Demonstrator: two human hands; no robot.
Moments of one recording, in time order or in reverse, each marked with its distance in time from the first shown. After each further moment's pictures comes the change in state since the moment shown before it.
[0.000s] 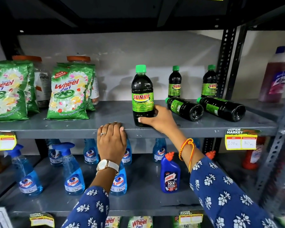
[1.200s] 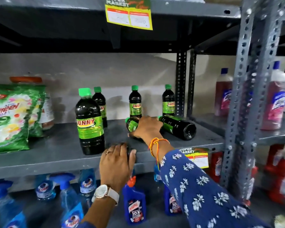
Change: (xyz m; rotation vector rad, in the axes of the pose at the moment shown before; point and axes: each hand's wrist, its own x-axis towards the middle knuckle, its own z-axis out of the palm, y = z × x) left_hand 0.006 0.153 0.021 -0.087 -0.248 0.189; right_hand 0.051 0.032 -0.096 -0.973 0.020 0.327
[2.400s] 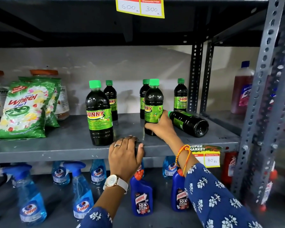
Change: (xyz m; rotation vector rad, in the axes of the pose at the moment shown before) left_hand -0.001 0.001 0.016 0.031 0.147 -0.032; right_hand 0.005 0.038 0.035 1.001 0.102 -0.097
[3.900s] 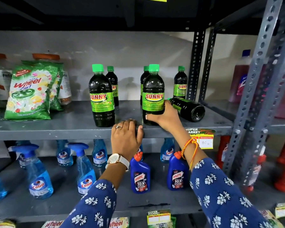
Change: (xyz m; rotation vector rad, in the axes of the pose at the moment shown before) left_hand -0.002 0.006 -0.012 -0.009 -0.082 -0.047; right_hand -0.045 -0.009 -0.026 0.001 -0.041 -0.078
